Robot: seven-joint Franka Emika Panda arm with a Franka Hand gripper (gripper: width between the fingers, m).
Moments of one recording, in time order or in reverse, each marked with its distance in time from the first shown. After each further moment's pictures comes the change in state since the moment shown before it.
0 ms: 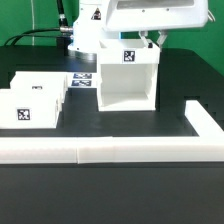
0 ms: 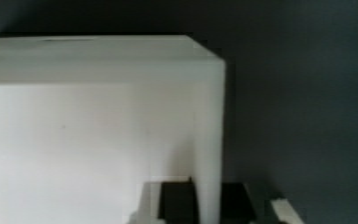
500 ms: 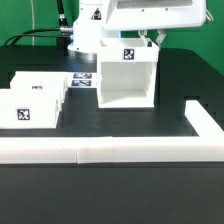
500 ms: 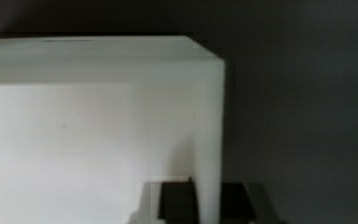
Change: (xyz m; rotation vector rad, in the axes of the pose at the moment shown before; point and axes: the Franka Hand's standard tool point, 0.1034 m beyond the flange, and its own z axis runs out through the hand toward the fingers) arm -0.039 -0.004 0.001 -0.011 -0.014 0.001
